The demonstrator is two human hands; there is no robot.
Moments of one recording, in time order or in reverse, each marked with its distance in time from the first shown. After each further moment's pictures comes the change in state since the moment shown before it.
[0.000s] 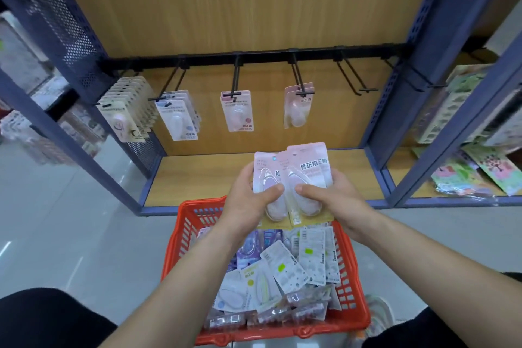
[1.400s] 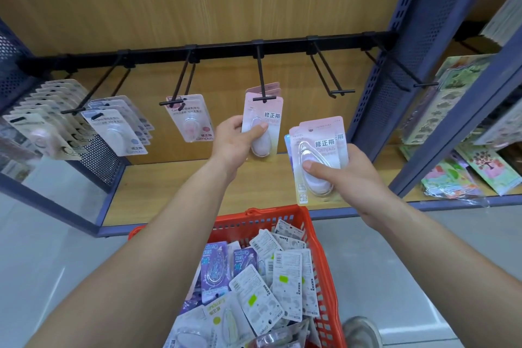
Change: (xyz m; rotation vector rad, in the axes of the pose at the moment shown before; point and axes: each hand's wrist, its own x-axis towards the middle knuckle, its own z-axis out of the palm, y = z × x) left_hand 0.178 0.025 0.060 0.096 0.139 0.062; right_hand 0.062 -0.032 -0.089 -0.169 0.173 -0.080
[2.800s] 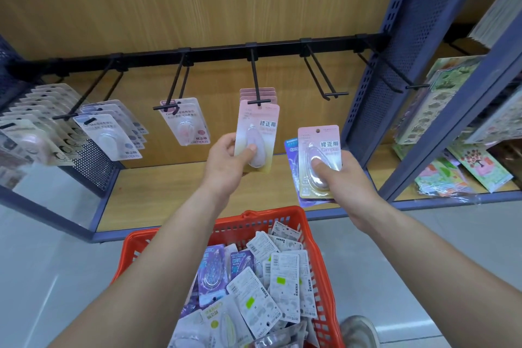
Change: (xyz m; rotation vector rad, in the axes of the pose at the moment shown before) left_hand -0.037 -0.009 -0.009 -0.008 -0.039 -0.036; right_hand 0.019 0.032 0.000 -0.028 0.109 0.085
